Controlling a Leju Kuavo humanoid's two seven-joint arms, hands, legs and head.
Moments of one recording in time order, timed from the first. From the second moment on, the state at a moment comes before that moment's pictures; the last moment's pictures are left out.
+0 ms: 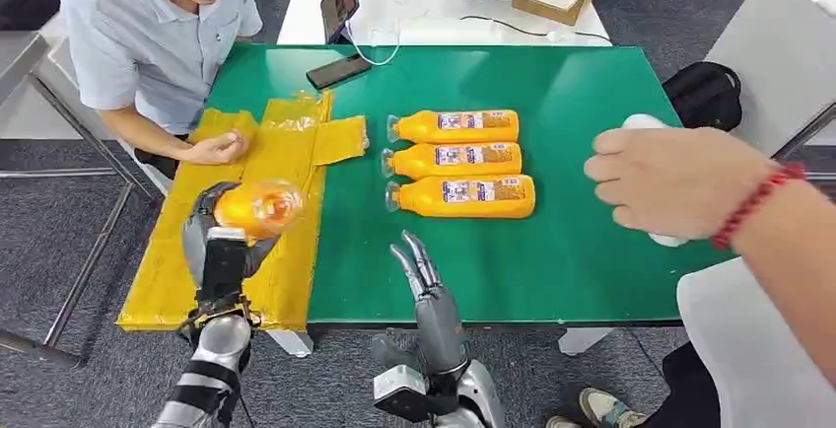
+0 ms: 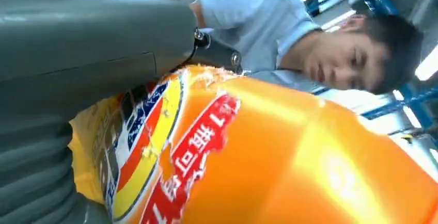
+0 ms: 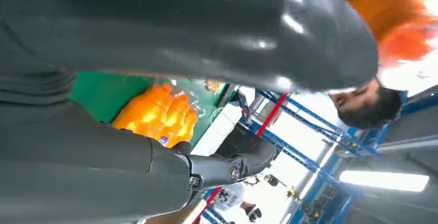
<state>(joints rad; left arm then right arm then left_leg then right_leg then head) -0.27 -0.17 -0.09 -1.11 -0.48 0.70 -0.53 -0.09 0.13 0.58 -1.18 0.37 -0.69 -0.70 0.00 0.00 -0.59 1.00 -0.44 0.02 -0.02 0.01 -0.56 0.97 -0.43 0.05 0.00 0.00</state>
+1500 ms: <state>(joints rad) -0.30 -0.08 -0.29 -1.05 0.00 -0.16 -0.36 -0.10 0.13 0.61 -1.11 0.29 -0.66 -0.70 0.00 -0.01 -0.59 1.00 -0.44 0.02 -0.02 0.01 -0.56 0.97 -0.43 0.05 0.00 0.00</state>
